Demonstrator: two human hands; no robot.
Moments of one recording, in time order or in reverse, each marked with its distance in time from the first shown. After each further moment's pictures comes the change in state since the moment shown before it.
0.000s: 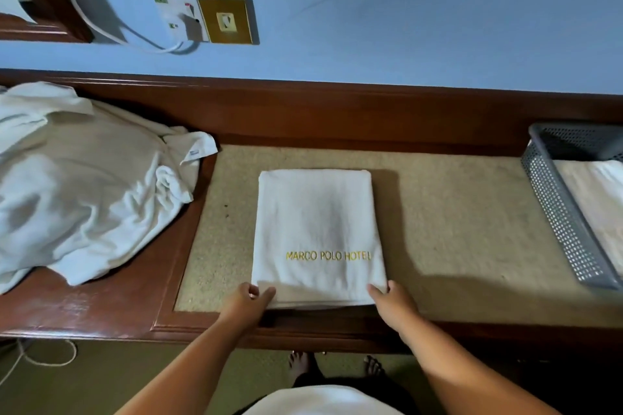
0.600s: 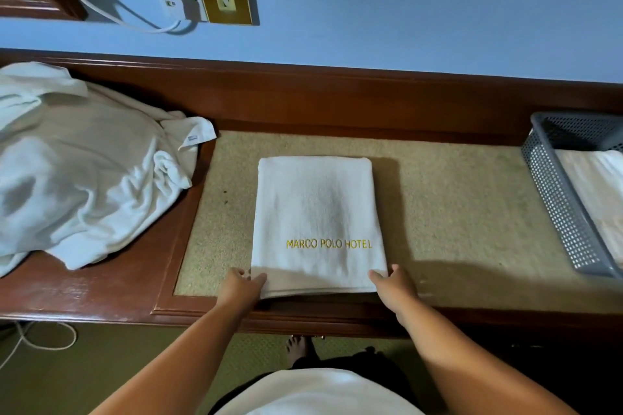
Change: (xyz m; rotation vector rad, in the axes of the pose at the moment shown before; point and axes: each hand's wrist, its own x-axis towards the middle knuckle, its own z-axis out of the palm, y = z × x) left_hand -0.004 0.004 0.000 -0.175 0.074 -0.127; right_hand -0.008 -0.006 -0.002 0.141 0.062 0.055
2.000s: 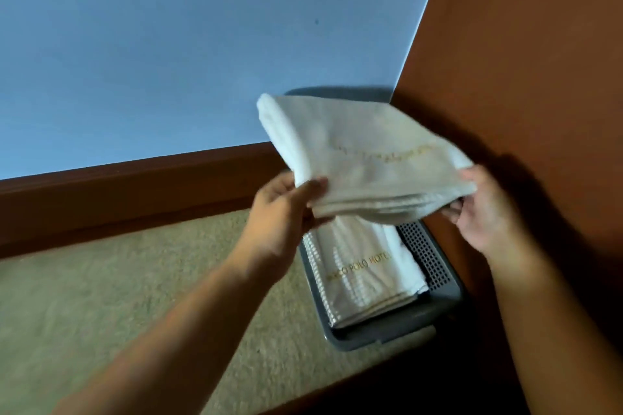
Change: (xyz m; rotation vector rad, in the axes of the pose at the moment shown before) left_hand -0.323 0.501 0.372 -0.726 -0.756 0.628; right_hand 0.118 0.038 -0.652 0.998 0.281 -0.307
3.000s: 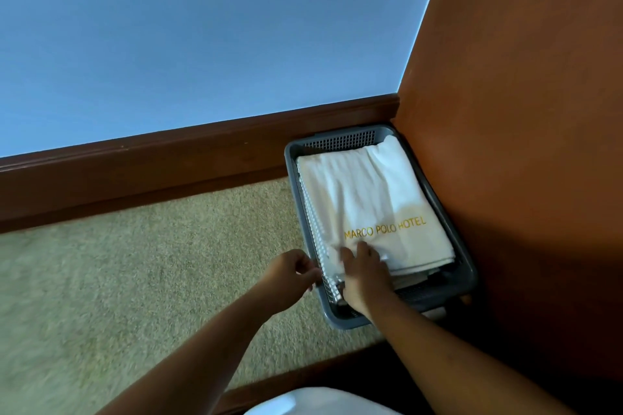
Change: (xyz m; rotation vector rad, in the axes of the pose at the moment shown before) left_hand 0.009 -0.159 -0.072 0.942 -0.012 -0.277; right_hand 0.002 0.246 0.029 -1.662 -0.463 -0.406
